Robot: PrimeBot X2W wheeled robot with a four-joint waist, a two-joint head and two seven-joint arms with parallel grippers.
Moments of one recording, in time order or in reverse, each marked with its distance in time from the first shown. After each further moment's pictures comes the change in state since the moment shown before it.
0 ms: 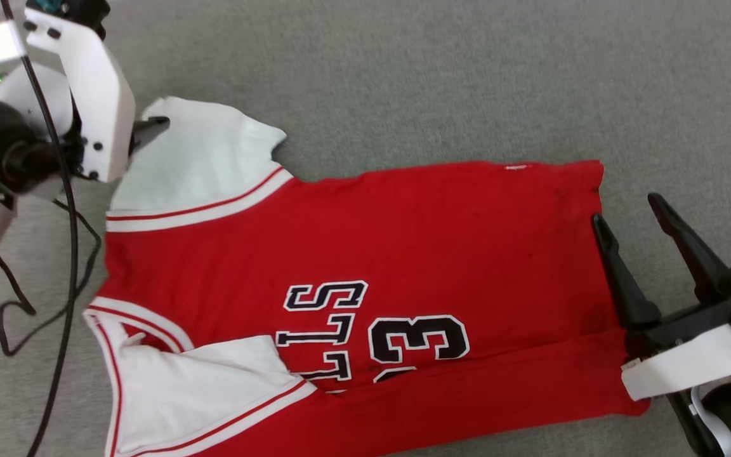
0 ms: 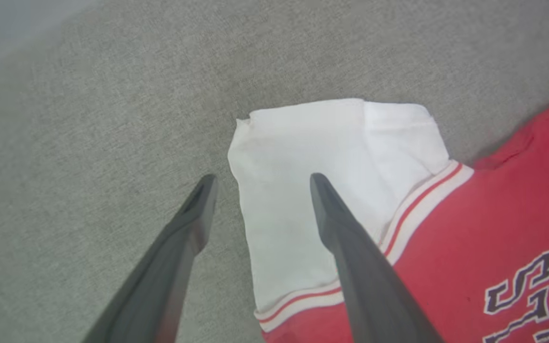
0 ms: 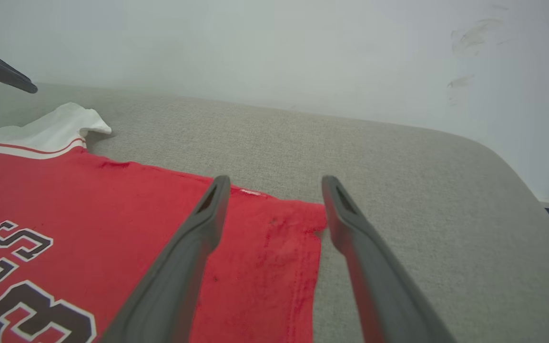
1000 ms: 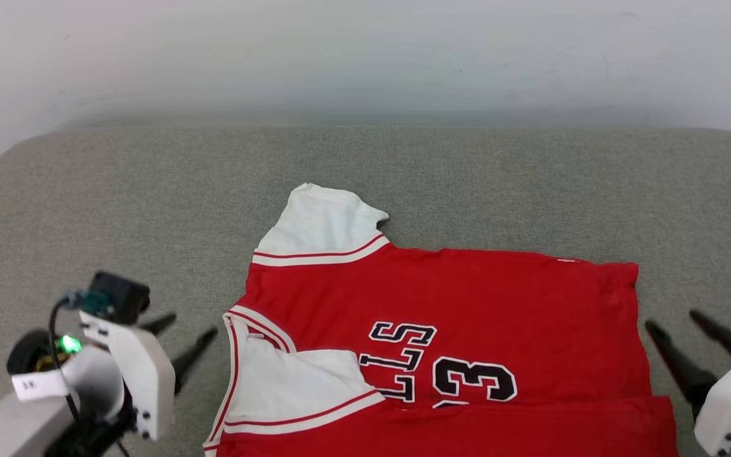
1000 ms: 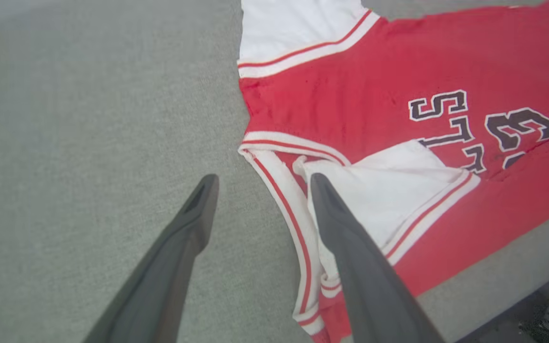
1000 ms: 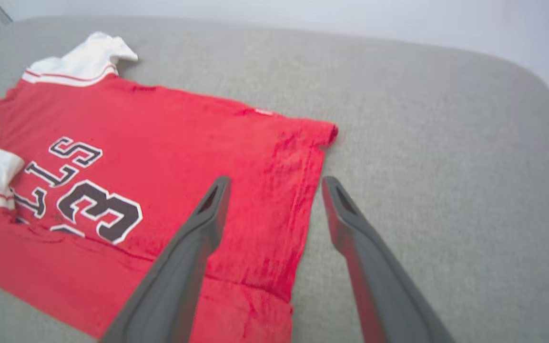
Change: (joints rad) left arm 0.722 0.160 -0.007 -0.393 0.001 0.158 -0.572; right arm 0.099 -0.282 0.026 0.248 0.343 0.000 0.281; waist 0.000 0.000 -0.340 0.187
